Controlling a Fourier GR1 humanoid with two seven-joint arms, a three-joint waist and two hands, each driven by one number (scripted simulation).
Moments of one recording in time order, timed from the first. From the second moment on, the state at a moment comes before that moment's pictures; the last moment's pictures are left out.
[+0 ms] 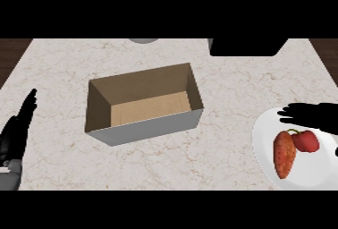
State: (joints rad) left arm -0.08 0.46 0.04 -1.35 -0.11 0.20 0.08; right arm -0.43 -0.85 0.35 -0.92 0.93 0.14 -1.03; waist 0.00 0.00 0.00
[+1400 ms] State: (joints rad) left arm -0.07 0.41 0.12 -1.34 -0.17 0.15 0.05; right arm -0.34 -0.64 0.18 -0.93 1.09 -0.08 -0.86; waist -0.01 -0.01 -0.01
